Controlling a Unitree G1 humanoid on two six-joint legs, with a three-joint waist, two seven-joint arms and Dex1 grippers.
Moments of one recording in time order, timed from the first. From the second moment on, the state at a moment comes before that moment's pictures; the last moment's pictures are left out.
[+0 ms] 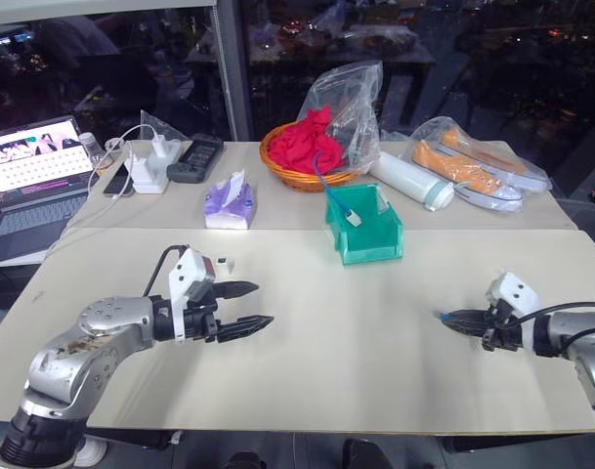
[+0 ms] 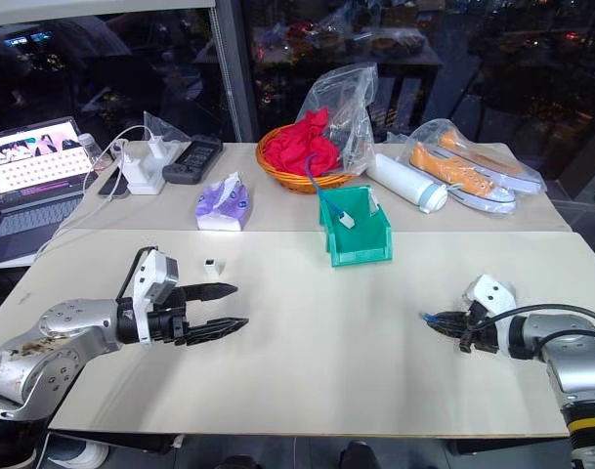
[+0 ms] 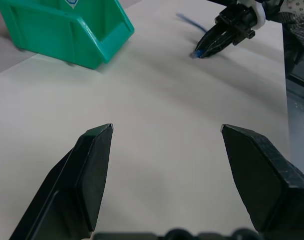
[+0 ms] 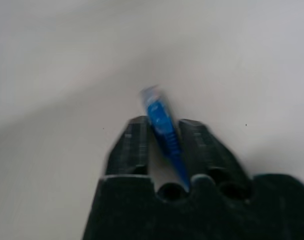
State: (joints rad) left arm -0.21 0.76 0.07 -0.44 -0.67 0.67 -0.92; right arm -0.23 -0.91 -0.08 0.20 0.26 0.25 1.14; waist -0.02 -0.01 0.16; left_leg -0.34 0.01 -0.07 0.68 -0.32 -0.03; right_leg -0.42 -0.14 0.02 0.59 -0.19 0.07
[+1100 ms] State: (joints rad) left arm -0.36 0.63 -0.34 -0.21 -0.26 0.42 -1.03; right arm -0.35 -0.63 -0.07 -0.64 0.52 0.94 0.88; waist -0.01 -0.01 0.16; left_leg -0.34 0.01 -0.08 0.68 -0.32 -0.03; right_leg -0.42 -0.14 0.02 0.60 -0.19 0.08
